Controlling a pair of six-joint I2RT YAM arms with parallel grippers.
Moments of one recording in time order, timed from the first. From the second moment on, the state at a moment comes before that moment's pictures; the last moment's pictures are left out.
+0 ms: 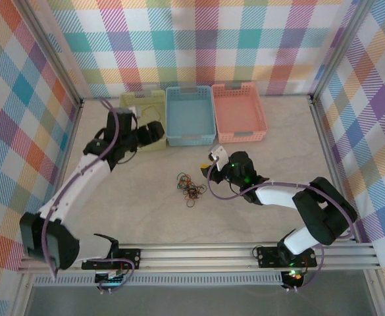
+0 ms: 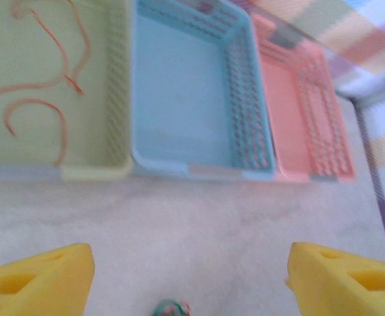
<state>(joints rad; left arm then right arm) -0.33 1.27 1.13 -0.47 0.14 -0.60 0.65 1.51 0.57 0.55 -0.20 -0.07</state>
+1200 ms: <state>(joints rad) -0.41 1.05 0.71 -0.21 0.36 -0.65 0.68 1.66 0.75 0.07 -0.38 -0.19</state>
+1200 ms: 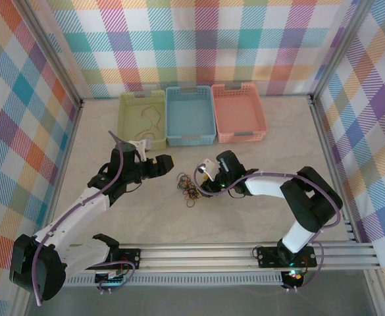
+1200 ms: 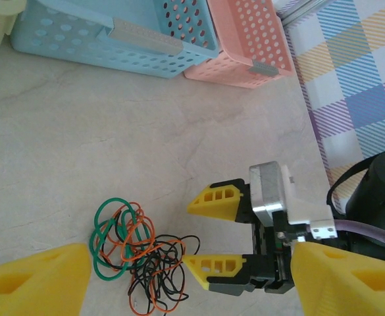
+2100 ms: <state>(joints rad) -0.43 1.10 0.71 -0.21 0.38 -0.64 0.68 1.52 0.68 0.13 -0.36 -0.19</state>
